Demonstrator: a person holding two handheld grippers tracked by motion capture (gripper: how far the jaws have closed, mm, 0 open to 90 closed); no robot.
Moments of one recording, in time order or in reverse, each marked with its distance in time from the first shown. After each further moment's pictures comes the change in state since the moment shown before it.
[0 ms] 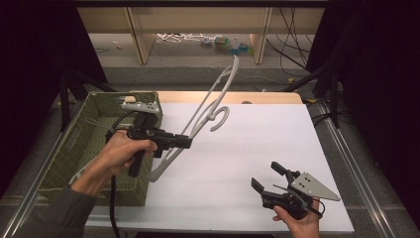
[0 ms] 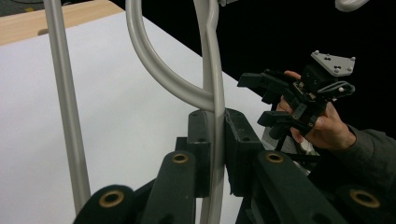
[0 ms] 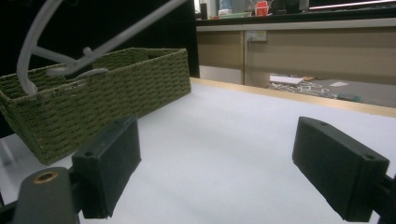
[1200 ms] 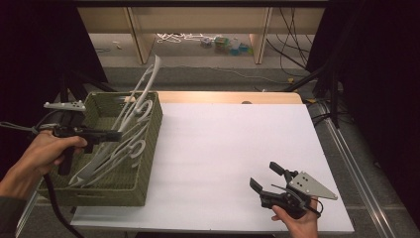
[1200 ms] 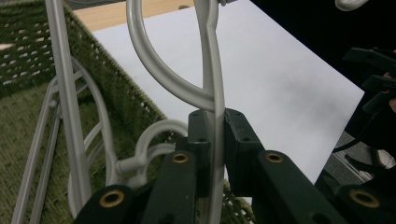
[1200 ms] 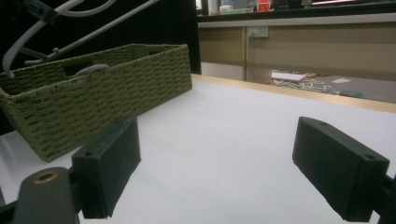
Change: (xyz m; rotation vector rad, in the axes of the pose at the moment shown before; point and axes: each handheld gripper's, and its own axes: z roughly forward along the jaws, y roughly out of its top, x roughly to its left) left arm 0.078 -0.056 -0.130 0.023 0.298 -0.089; right arm -0.001 -0.001 0.003 0.033 0.005 -0.005
